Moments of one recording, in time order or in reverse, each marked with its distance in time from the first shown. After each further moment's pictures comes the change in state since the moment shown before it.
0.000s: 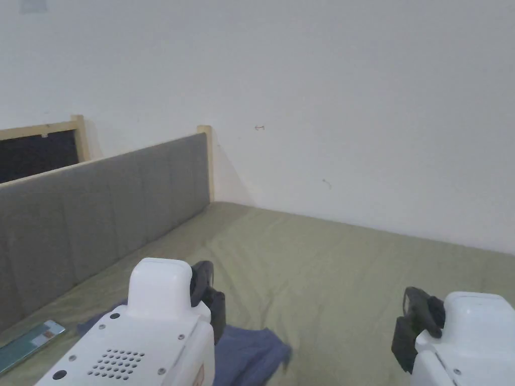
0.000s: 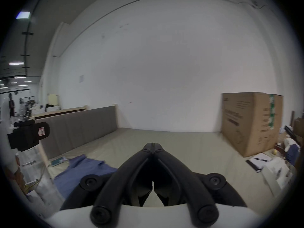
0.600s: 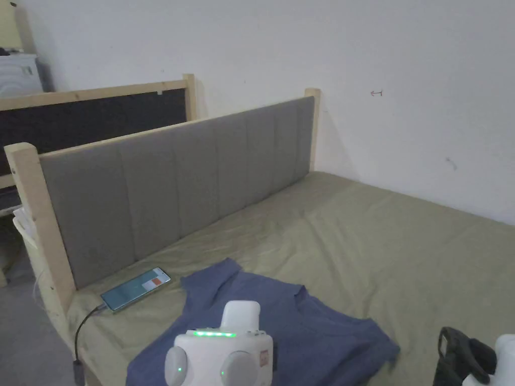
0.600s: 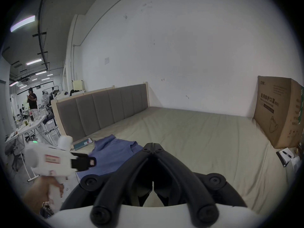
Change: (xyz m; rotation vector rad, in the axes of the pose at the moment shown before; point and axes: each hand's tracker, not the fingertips) left arm -0.100 -0.153 -0.153 -0.738 0.145 0.251; right arm -0.055 -0.049 -0.062 -0.201 0.175 0.002
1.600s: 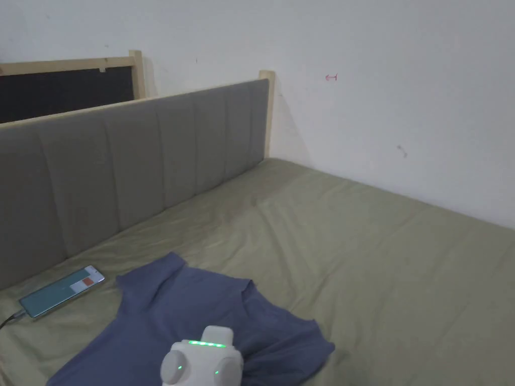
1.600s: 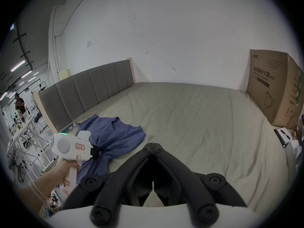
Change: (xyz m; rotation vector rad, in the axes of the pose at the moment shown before) left arm 0.022 -0.014 -0.134 -0.238 0.133 -0.074; right arm 0.062 -0.053 -0.028 -0.209 -0.084 -0.077
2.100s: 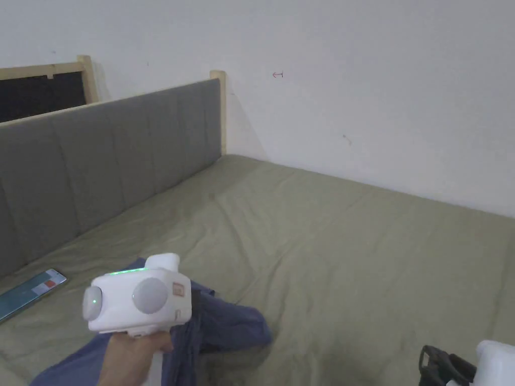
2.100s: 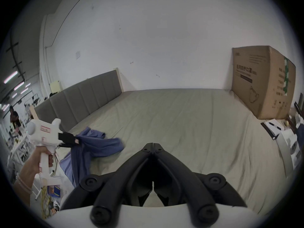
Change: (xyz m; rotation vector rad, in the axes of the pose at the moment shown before) left arm -0.003 0.038 0.148 0.260 -0.216 0.059; right arm 0.067 0.005 0.063 0.075 -0.094 -0.125
